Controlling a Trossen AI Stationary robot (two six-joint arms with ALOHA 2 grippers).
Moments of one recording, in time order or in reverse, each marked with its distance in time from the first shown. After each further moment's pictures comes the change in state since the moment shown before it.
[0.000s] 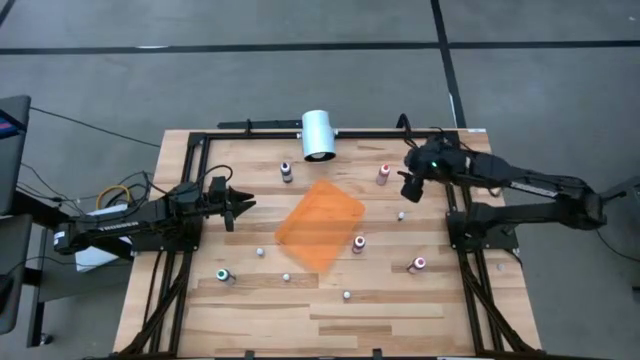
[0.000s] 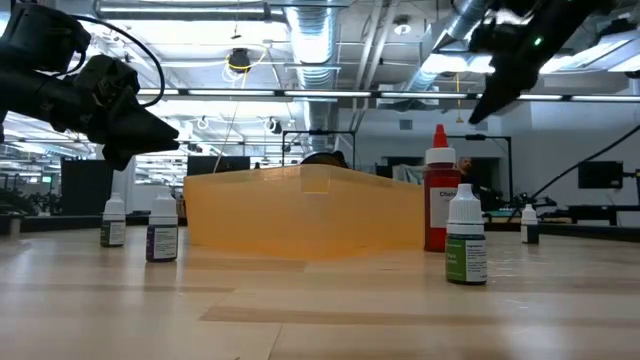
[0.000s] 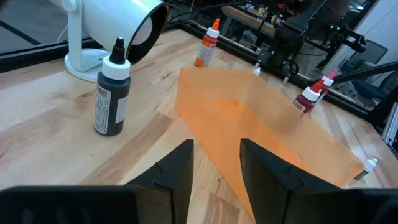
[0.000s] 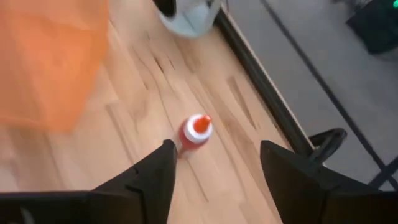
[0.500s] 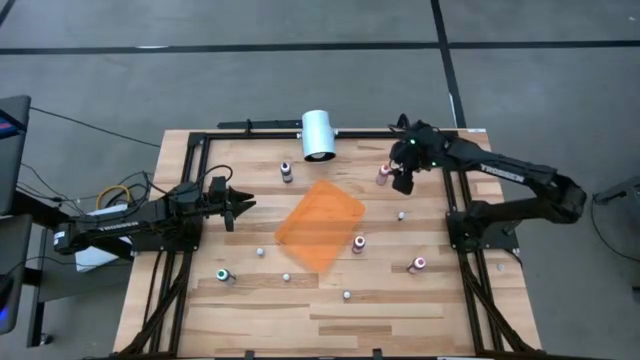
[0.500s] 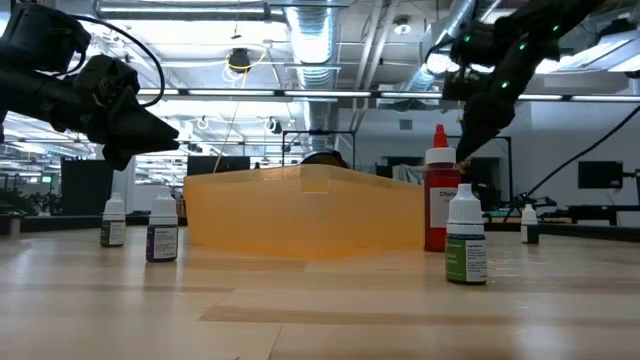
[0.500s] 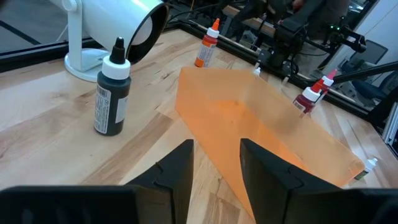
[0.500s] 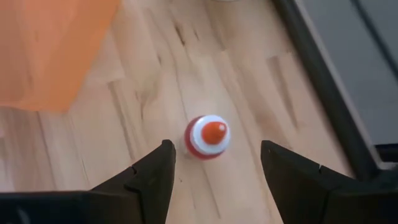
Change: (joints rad) left arm 0.000 0.000 0.000 0.000 0.000 0.000; right arm -0.245 0.269 0.000 0.129 -0.337 -0.206
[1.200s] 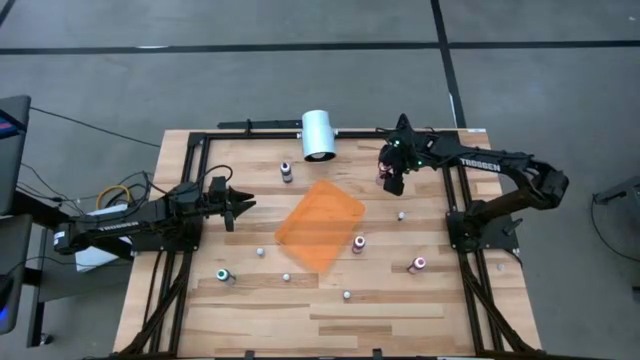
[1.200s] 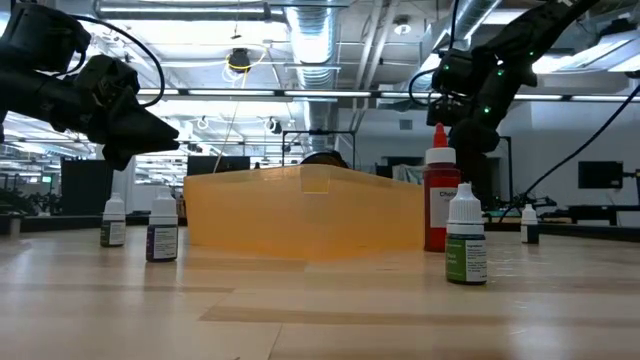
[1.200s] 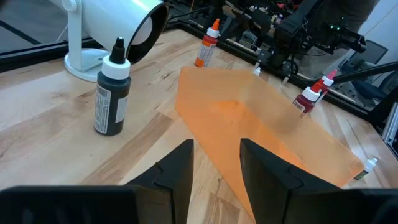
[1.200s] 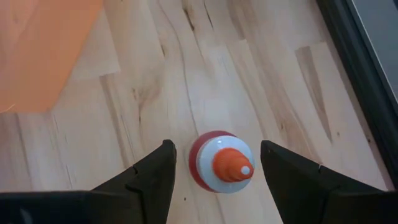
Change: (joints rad) left arm 0.000 0.000 0.000 0.000 0.000 0.000; right arm -0.002 0.170 0.000 0.101 -0.028 -0.021
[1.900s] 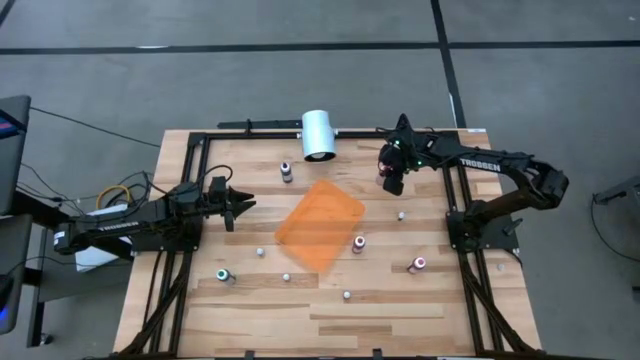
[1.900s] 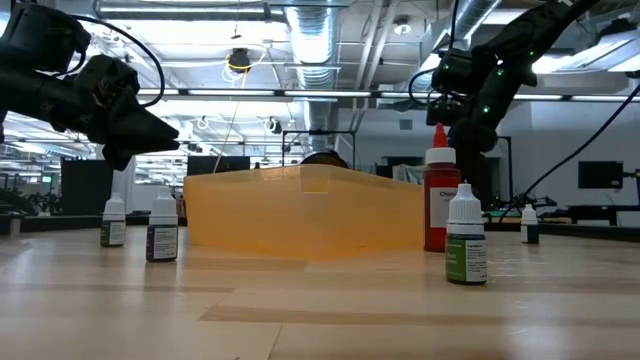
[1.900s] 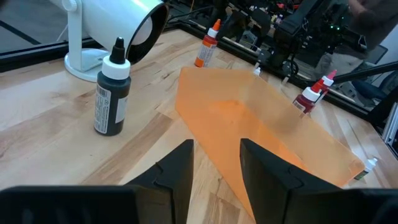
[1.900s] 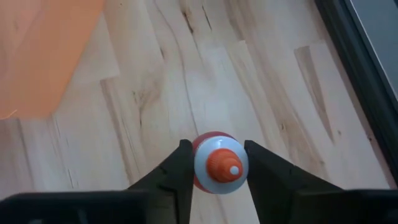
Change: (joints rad) left arm 0.000 0.000 0.000 0.000 0.000 0.000; right arm 0.000 0.000 0.000 0.004 0.001 0.029
